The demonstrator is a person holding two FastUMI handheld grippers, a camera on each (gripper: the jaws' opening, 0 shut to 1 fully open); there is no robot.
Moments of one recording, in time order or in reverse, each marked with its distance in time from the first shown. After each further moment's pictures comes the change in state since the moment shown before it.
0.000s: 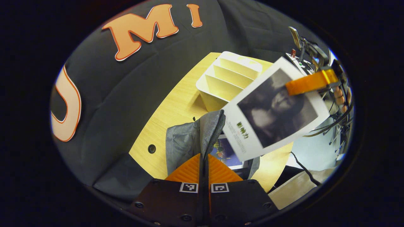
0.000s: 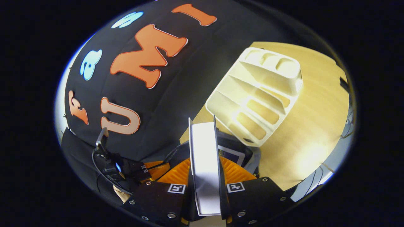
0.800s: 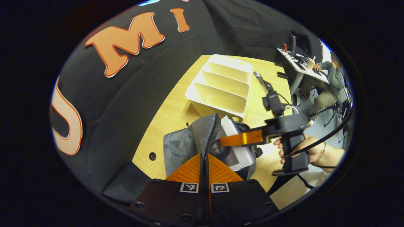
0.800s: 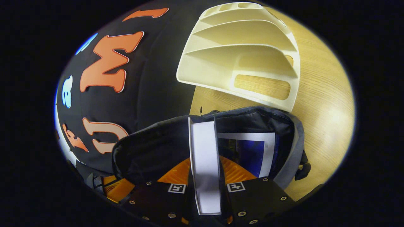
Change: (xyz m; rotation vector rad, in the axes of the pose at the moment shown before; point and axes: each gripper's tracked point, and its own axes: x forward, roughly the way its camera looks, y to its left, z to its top) left arm -0.011 -0.031 0.030 0.105 -0.024 0.006; right arm 0.149 -0.010 -0.059 0.289 -0.013 0.061
